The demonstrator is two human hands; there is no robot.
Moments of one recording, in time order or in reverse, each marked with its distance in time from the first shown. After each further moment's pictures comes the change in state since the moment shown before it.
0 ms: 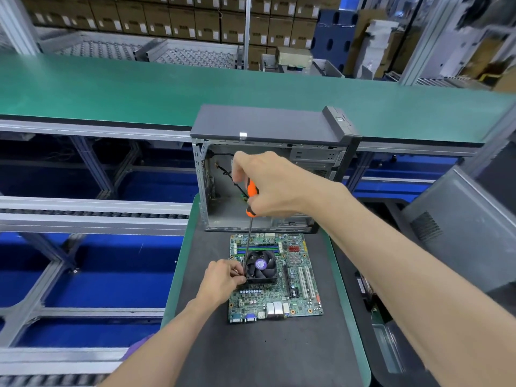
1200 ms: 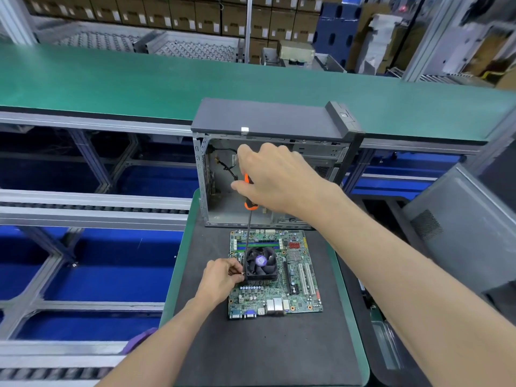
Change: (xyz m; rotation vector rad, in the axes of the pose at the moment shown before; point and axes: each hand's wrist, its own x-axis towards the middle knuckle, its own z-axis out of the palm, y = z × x) left_hand 0.002 -0.012 0.007 -0.010 0.021 0.011; right_hand 0.007 -0.006 0.014 -0.331 0.210 0.049
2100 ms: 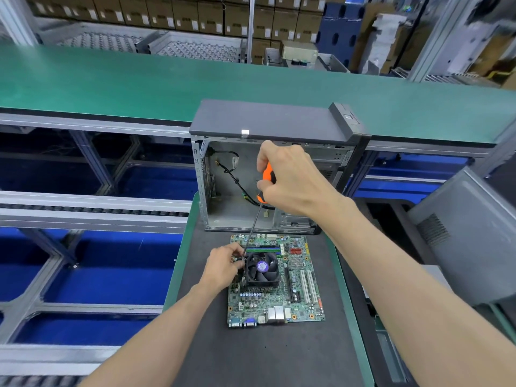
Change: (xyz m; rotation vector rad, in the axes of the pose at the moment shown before) left_hand 0.039 0.016 -0.010 0.072 0.050 0.043; right_hand 0.000 0.036 0.023 0.357 0.089 0.121
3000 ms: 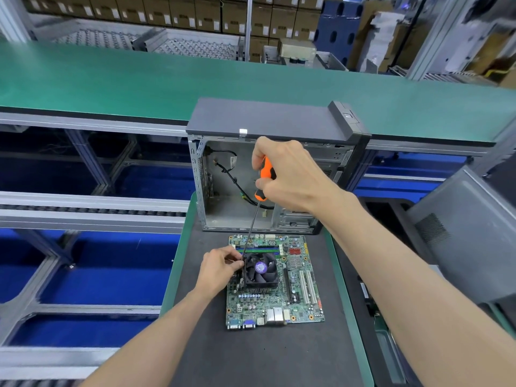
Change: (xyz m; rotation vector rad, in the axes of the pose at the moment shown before) left_hand -0.008 -0.003 -0.001 -0.225 0.076 -0.041; right_hand 0.006 0.002 -0.007 0.093 -0.057 -0.006
